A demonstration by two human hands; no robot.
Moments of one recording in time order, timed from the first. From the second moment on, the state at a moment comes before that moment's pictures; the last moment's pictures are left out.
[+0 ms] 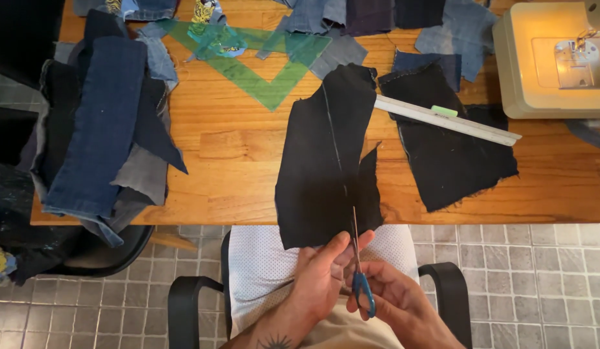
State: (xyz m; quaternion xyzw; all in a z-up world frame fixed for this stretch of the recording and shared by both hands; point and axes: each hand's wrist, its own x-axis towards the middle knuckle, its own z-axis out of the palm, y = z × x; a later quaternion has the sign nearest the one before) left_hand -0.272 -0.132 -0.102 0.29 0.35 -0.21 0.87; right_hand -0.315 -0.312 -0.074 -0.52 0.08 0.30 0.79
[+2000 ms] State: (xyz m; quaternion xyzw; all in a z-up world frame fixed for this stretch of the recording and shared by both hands) left_hand -0.296 -0.120 -0.199 0.30 0.36 -0.20 0.86; right_hand -0.265 -0.306 -0.058 -0.56 0.21 0.28 0.75
